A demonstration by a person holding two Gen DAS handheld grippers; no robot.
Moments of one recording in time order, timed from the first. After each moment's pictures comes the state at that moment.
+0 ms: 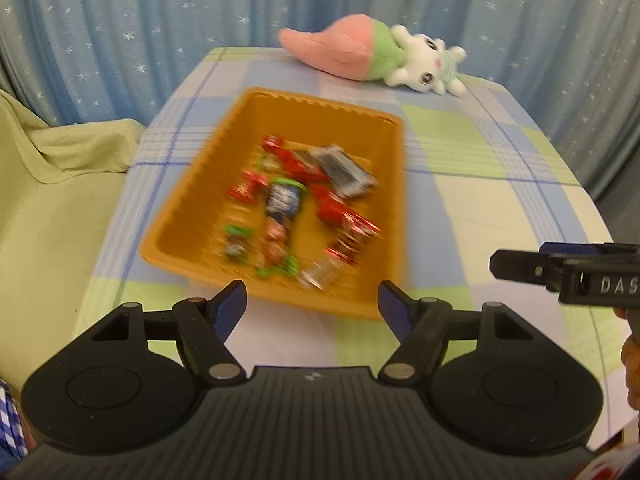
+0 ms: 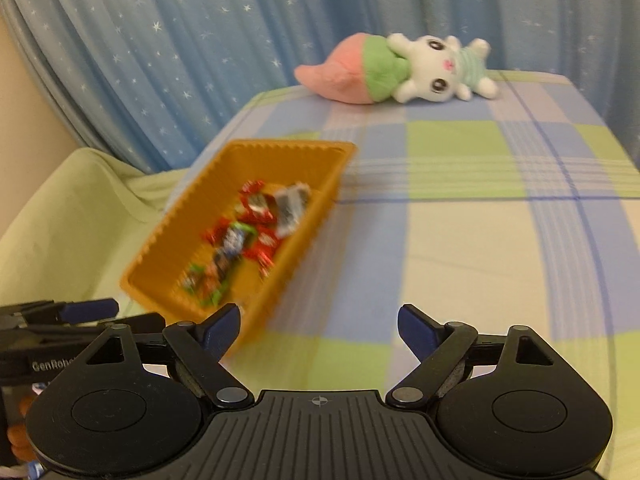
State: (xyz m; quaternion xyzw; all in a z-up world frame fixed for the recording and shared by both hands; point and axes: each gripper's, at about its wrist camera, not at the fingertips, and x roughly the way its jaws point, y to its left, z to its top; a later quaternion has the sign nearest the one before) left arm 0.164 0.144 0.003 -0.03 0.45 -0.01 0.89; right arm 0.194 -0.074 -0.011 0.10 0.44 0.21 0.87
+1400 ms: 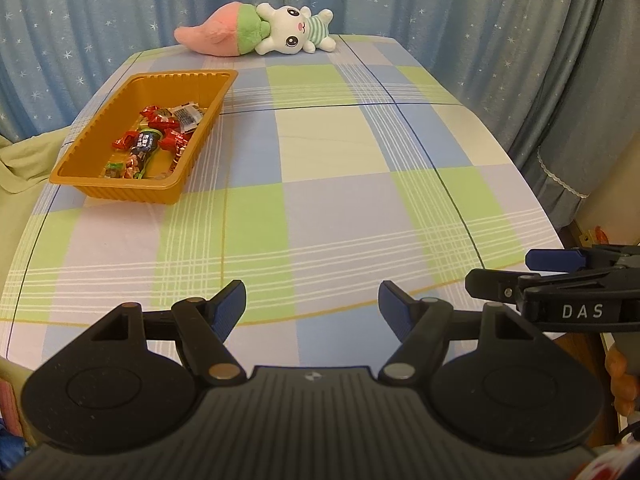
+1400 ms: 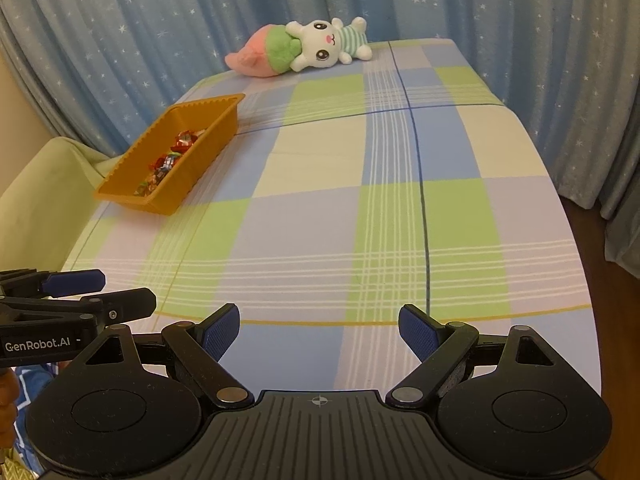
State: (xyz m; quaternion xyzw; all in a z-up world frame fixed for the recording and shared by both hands) left arm 0.028 -0.029 0.014 0.01 0.45 -0.07 0.89; right arm 0.026 -0.231 -0.014 0.10 0.45 0.15 0.87
